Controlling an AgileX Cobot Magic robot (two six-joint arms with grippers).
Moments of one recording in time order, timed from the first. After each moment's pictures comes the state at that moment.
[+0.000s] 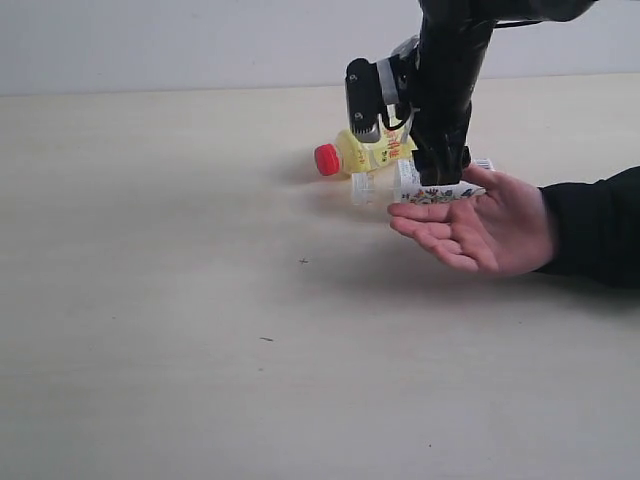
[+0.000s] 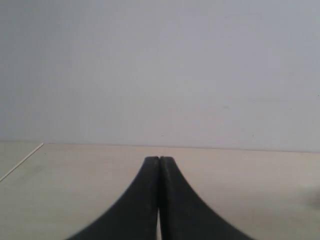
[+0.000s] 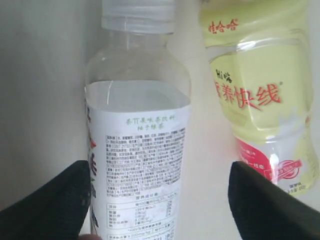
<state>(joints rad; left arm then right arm) 0.17 0.01 0.00 0.17 0.03 -0.17 0.42 2.12 -1.65 -0.21 0.96 -1.05</state>
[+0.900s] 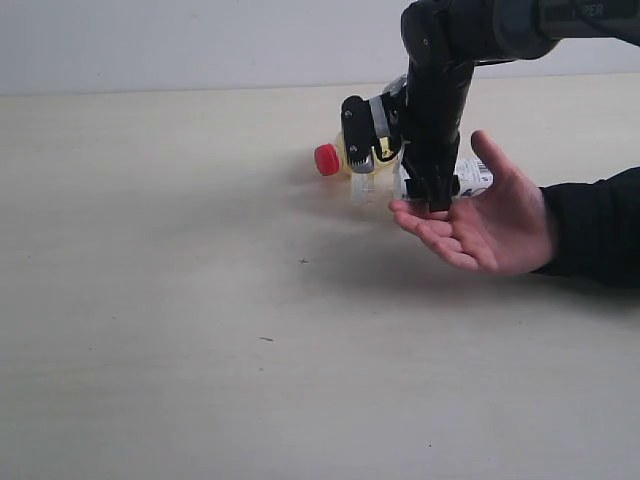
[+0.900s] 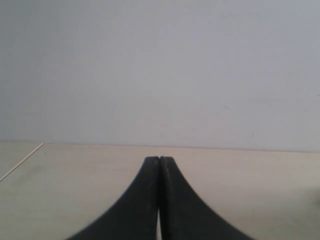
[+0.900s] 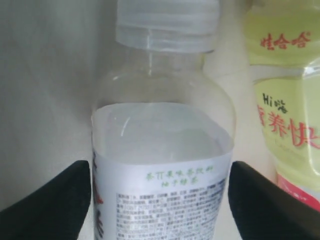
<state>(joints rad) 0.17 0.01 0.00 0.17 0.03 -0.17 0.42 2.22 -1.65 -0.21 0.92 -1.04</state>
